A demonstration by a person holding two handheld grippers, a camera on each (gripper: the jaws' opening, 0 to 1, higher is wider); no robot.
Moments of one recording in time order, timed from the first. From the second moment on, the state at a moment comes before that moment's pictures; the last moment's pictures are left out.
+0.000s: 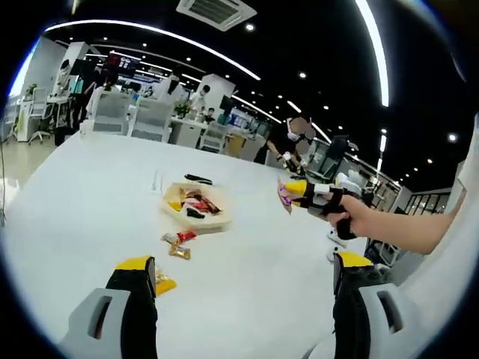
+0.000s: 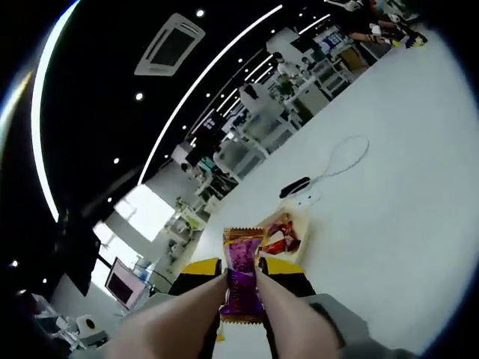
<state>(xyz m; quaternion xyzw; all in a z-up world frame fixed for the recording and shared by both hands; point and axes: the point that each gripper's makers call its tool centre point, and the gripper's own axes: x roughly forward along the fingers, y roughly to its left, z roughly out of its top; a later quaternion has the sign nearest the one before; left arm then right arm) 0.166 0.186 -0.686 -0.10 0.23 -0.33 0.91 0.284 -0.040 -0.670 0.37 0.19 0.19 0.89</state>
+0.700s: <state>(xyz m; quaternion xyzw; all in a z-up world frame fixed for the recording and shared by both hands) 0.157 0.151 -0.667 -0.11 0.23 -0.32 0.92 0.333 -0.038 -0.603 0.17 0.14 0.30 0.93</state>
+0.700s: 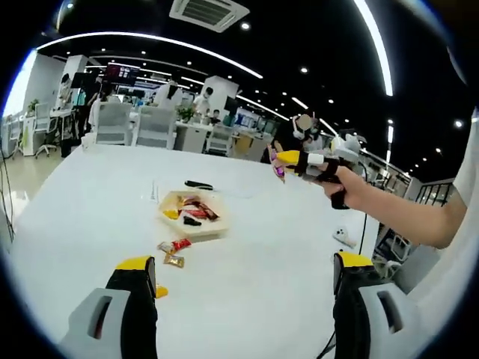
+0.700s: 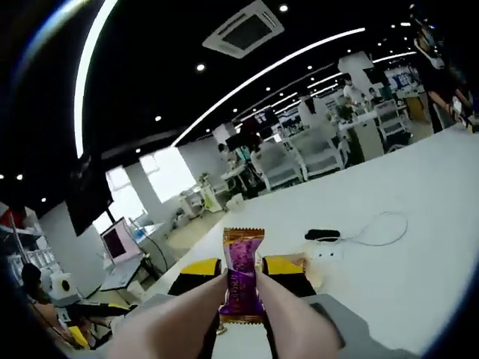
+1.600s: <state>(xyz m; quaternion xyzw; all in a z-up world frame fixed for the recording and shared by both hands) 0.168 0.154 -0.658 -0.13 0.20 -0.32 0.92 0.375 0.002 -0.551 0.08 0.12 0.34 0.93</state>
